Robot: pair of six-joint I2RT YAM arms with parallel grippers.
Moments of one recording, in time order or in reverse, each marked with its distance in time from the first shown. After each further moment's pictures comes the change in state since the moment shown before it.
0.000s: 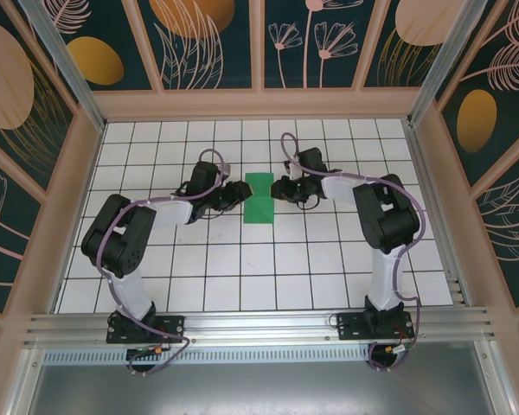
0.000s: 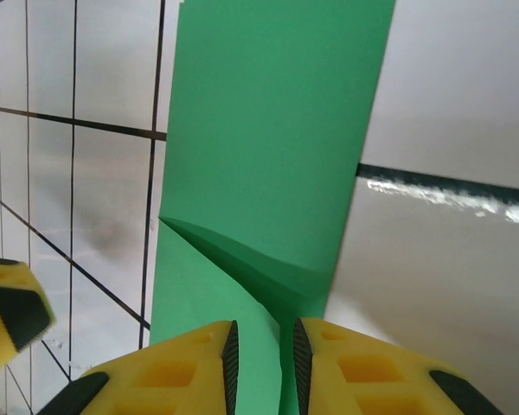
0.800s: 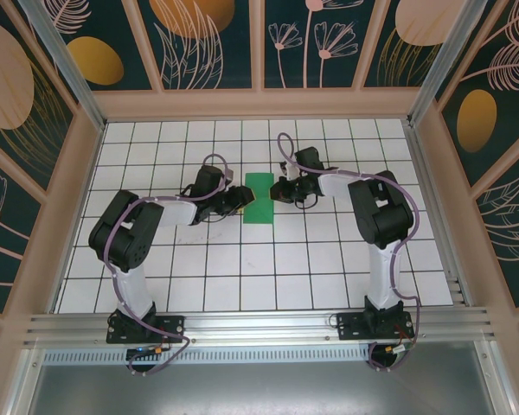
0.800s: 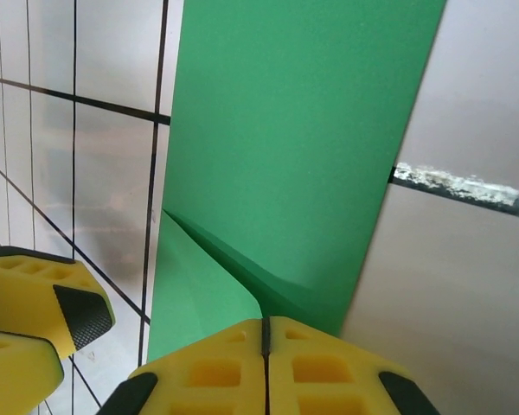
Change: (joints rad) left arm -0.016 0.060 0.001 0.015 0.012 -0.033; right arm -0.002 0.060 0.053 -0.045 -0.065 -0.044
